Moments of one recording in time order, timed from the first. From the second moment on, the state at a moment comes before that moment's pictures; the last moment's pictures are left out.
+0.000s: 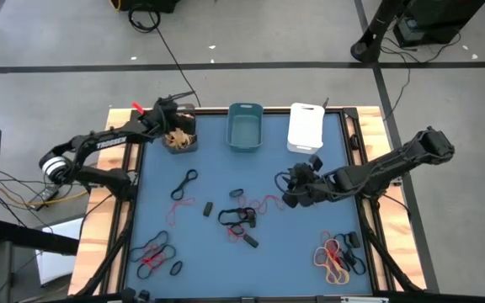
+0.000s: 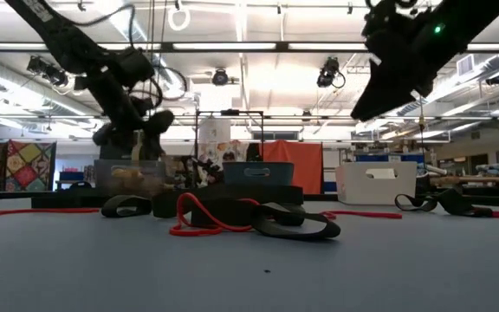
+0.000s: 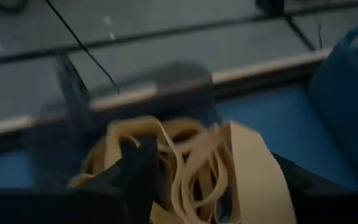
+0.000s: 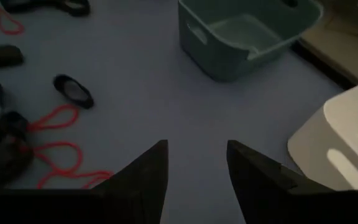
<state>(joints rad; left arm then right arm) 0.82 1.23 0.63 -0.08 -0.25 -0.36 0.28 1.29 0.76 -0.47 0.71 0.69</state>
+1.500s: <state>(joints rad) 0.69 1.10 0.63 0.02 -0.30 -0.37 -0.44 1.29 1.11 -0.94 -0.14 0.48</state>
